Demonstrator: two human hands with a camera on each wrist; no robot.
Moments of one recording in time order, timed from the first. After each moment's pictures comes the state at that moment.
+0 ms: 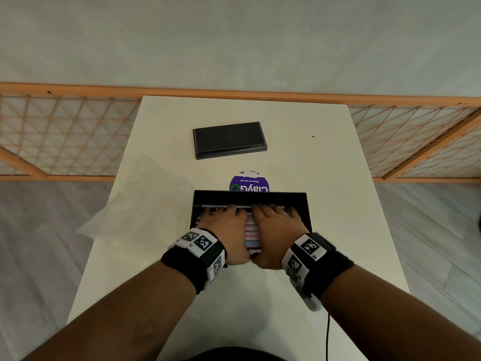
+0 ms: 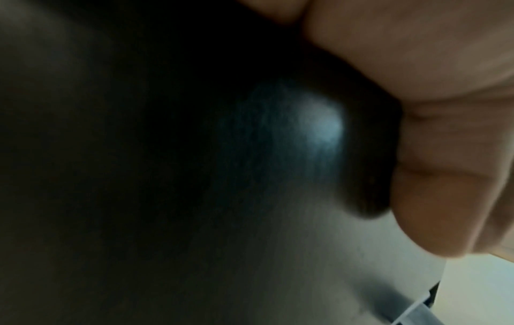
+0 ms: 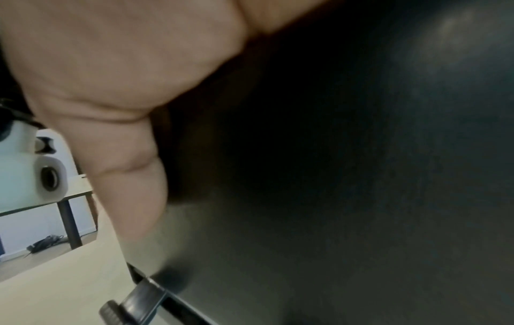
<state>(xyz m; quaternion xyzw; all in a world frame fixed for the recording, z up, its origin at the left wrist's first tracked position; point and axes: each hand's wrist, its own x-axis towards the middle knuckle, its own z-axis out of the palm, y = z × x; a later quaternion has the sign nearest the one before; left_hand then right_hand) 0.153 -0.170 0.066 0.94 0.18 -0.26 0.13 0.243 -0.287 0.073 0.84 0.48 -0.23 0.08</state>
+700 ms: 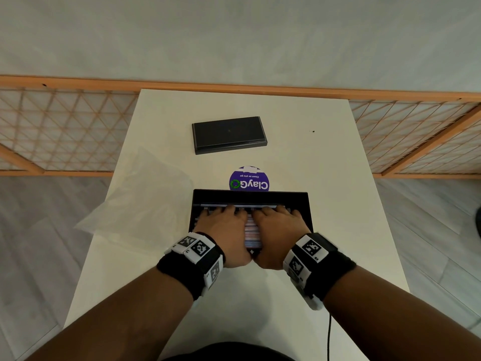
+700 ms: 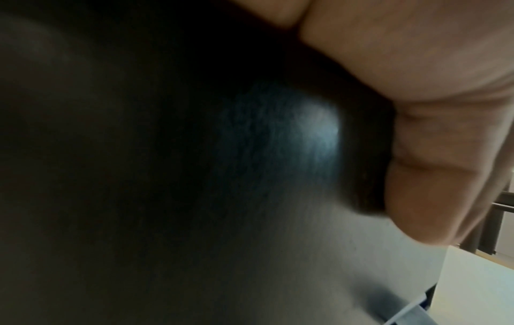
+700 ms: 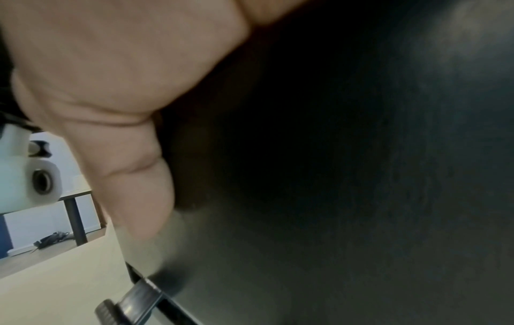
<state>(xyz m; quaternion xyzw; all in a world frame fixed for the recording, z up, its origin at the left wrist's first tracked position) 0.141 -0.178 0.070 0.94 0.19 -0.25 0.14 0.236 -0.291 0.079 0.84 0.48 -0.24 0.09</state>
